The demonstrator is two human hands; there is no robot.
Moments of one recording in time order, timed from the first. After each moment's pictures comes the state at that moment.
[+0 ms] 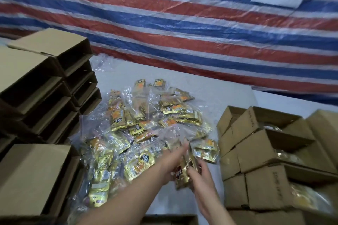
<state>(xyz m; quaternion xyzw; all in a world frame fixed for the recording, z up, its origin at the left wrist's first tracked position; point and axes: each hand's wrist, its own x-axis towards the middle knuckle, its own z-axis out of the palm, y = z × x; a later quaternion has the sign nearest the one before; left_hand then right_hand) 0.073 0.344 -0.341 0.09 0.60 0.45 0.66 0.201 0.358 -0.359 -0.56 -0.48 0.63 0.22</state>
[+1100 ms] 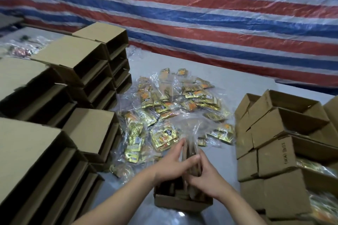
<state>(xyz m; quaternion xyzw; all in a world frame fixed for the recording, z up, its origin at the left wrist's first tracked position) 0.092 0.195 -0.299 0.44 0.68 0.36 0.46 0.243 0.278 -0.332 -0.31 -0.71 0.63 0.07</state>
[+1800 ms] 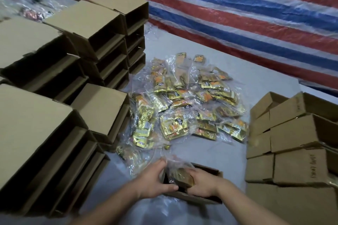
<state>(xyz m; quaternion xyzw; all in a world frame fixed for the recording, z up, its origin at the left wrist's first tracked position) 0.064 0.113 -0.420 0.46 0.74 0.29 0.41 0.211 0.289 -0.405 -0.18 -0.85 0.38 -0.30</state>
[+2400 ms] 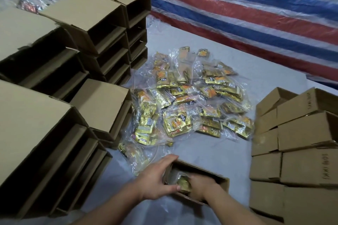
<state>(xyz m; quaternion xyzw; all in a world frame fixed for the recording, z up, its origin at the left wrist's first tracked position) 0.062 0.107 -0.433 0.49 0.73 0.29 0.37 0.206 0.269 -0.453 -0.22 -0.87 0.21 -0.39</state>
